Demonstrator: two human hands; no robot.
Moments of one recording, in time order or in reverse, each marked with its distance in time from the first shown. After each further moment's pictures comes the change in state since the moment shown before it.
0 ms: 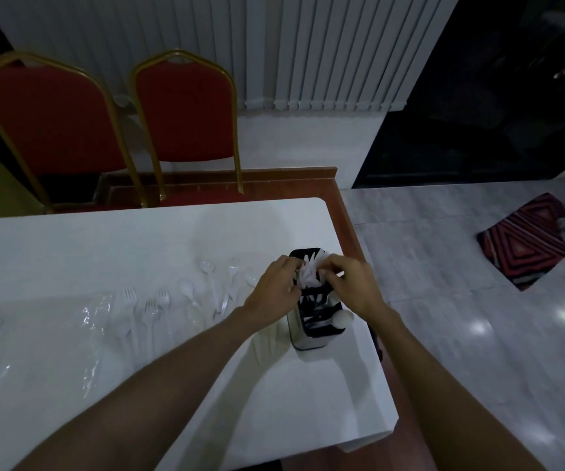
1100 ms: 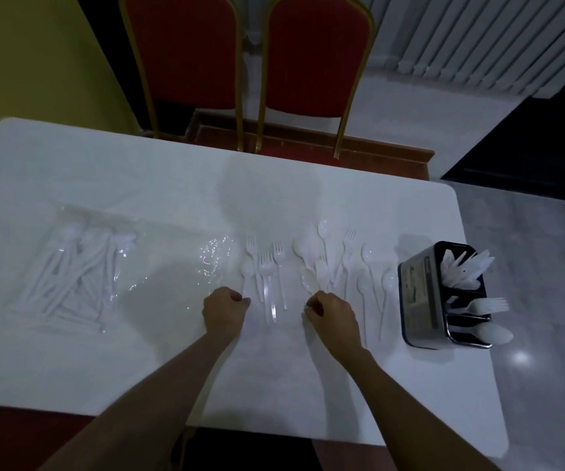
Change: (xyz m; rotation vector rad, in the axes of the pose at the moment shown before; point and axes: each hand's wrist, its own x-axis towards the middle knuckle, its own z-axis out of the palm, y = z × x) left_hand -0.192 -0.198 -0.100 -0.065 0.397 -1.118; right_hand -0.052 -0.116 0.245 -0.097 -0.332 0.090
